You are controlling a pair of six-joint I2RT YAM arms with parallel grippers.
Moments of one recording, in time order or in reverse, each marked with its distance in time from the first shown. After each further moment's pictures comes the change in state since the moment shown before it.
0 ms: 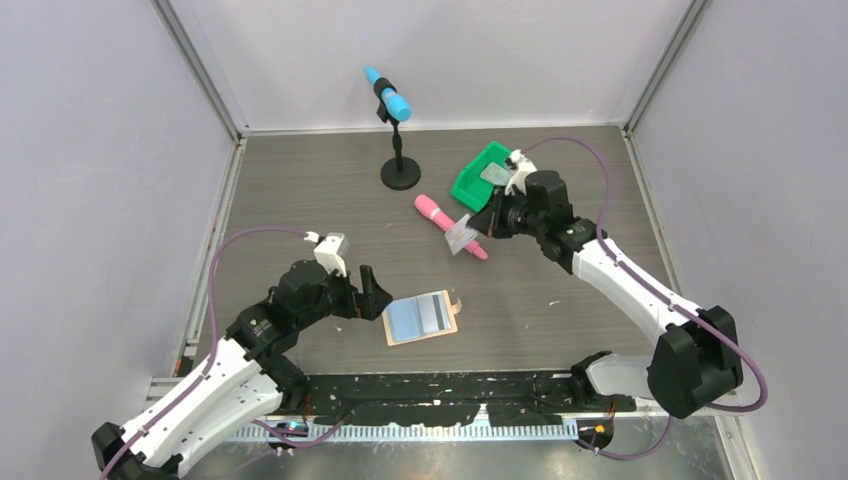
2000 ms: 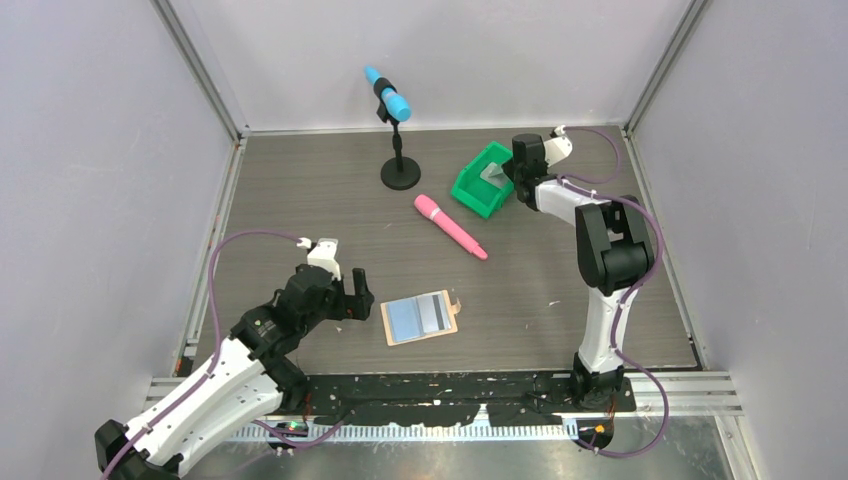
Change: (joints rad) left arm 0.000 0.005 -0.018 -0.112 -0.282 0.062; right arm -0.219 0.742 0.412 0.325 0.764 0.490
